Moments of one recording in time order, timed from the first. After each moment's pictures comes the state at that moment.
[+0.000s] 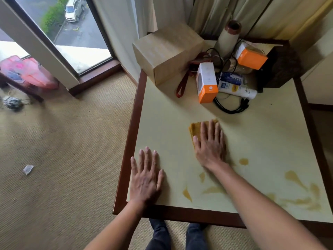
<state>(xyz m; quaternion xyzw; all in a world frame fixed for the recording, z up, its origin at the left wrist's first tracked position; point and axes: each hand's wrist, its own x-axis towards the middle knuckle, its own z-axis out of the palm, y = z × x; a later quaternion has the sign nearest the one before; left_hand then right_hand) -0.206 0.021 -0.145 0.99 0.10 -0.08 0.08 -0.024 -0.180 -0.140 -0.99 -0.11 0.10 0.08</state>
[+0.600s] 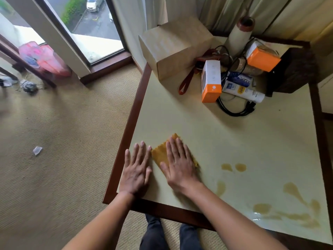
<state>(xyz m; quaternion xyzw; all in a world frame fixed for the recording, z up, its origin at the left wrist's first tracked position) -0.204 0.030 -0.154 0.99 0.08 -0.05 0.09 -0.100 -0.144 -0.145 -0.92 -0.36 0.12 0.11</state>
